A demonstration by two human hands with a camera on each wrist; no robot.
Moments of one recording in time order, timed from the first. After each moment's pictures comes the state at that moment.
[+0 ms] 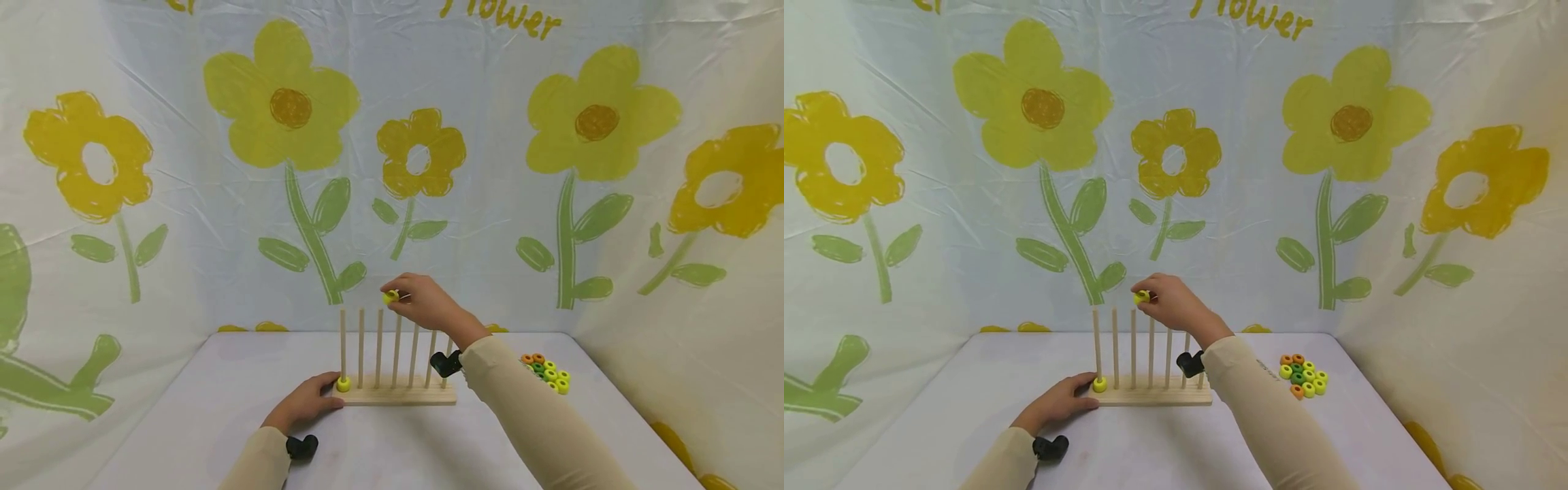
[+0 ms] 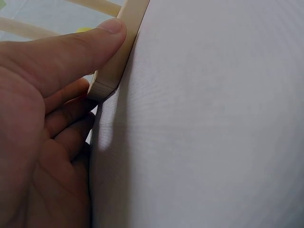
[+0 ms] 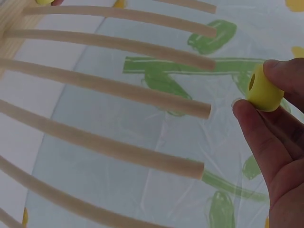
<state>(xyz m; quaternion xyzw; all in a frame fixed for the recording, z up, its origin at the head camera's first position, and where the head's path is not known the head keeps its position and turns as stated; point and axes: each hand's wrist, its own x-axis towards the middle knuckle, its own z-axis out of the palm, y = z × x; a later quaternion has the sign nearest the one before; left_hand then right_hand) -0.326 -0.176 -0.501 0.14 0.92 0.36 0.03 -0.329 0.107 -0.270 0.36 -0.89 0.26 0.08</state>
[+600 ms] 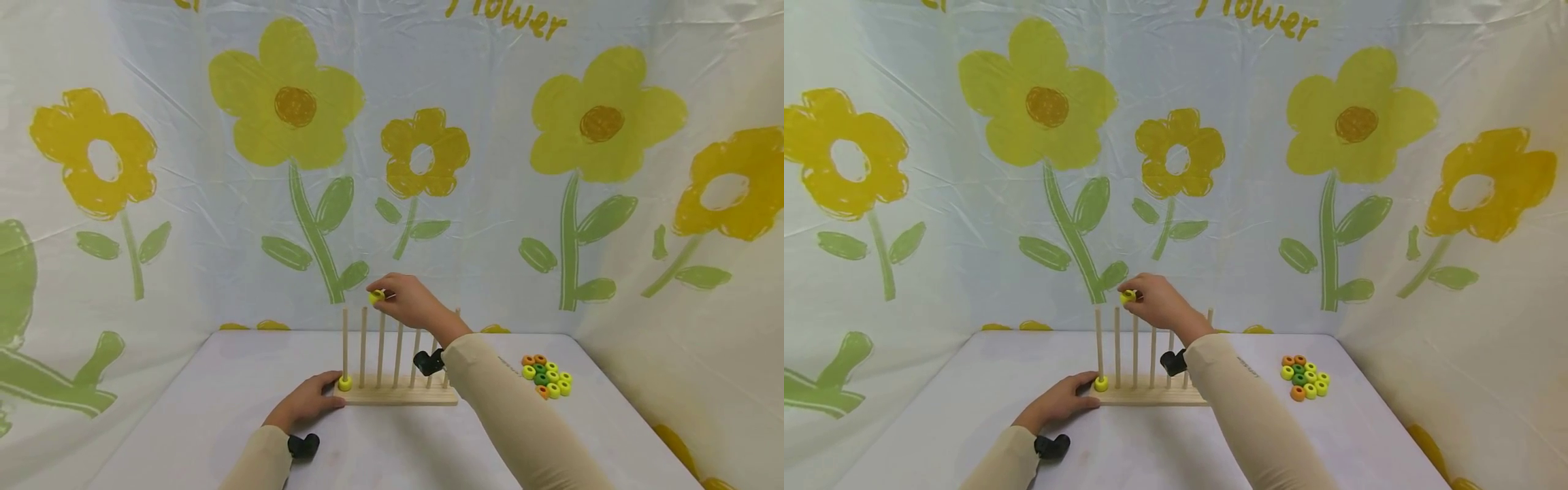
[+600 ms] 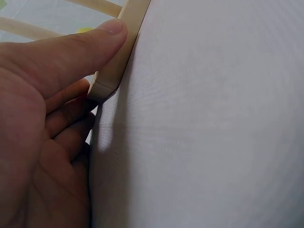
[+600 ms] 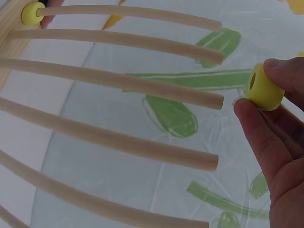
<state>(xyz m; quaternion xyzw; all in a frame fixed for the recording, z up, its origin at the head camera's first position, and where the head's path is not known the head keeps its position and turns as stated) -0.327 -0.177 -0.502 0.13 0.92 0.36 0.04 -0.334 0.077 -0.275 0.36 -0.90 0.24 0.08</state>
